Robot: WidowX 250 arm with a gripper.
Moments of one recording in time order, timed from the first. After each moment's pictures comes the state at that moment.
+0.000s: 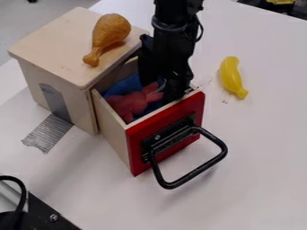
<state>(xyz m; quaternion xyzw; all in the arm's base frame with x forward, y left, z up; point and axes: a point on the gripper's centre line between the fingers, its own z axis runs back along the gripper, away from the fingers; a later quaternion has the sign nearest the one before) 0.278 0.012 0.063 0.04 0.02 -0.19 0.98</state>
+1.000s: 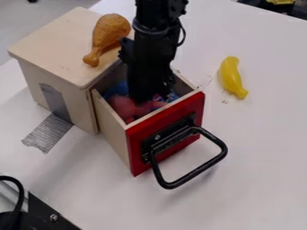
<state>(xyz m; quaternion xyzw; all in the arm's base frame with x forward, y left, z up) 0.251 0.028 0.075 0.05 0.04 -0.15 0.99</state>
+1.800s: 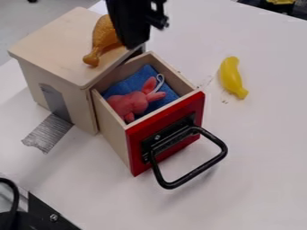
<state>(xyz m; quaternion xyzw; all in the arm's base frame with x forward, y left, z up) 0.237 0.022 0.163 -0.01 -0.07 -0.11 0.99</state>
